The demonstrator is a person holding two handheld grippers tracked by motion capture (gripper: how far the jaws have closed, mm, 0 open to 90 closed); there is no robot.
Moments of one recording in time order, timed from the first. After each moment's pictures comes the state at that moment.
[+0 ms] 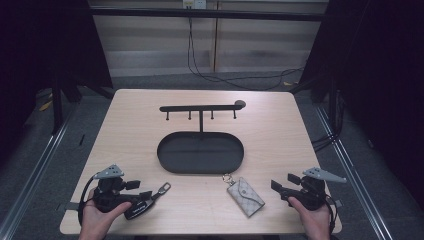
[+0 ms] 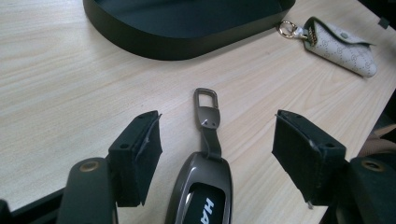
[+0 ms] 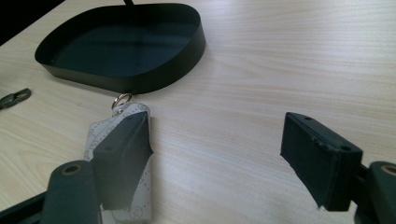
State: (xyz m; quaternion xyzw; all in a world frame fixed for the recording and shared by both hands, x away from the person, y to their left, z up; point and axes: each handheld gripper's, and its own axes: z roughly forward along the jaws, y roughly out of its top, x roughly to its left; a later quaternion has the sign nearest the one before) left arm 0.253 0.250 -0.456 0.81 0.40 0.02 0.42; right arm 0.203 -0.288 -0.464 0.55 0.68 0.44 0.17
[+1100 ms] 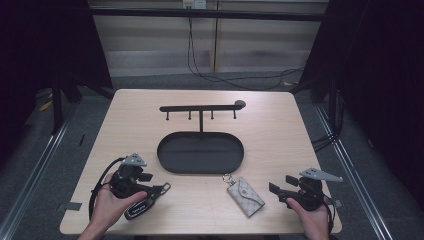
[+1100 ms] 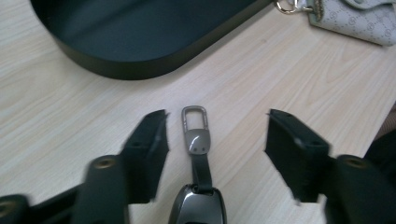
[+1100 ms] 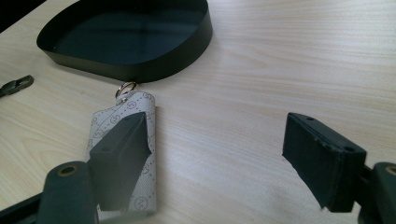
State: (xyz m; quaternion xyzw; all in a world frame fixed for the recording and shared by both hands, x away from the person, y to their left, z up) left arm 0.278 0.203 -0.430 0.88 0.34 0.01 0.33; right arm 0.204 -0.283 -0.466 0.55 0.70 0.43 0.16
